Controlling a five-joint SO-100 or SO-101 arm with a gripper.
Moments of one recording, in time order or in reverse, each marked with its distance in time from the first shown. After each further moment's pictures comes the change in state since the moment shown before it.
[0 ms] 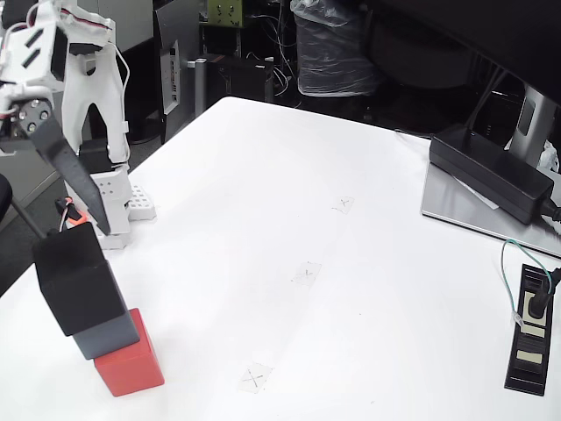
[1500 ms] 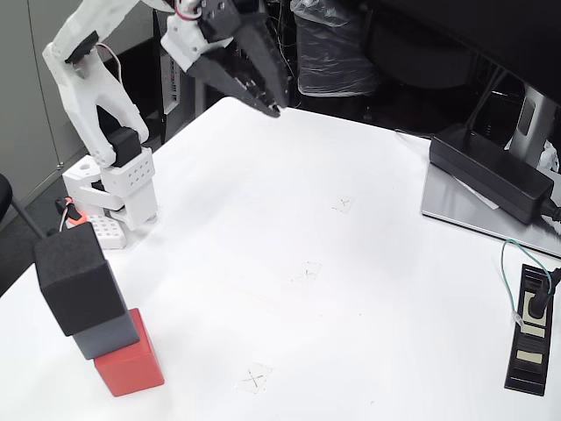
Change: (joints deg) arm -53.3 12.0 7.6 0.0 98.7
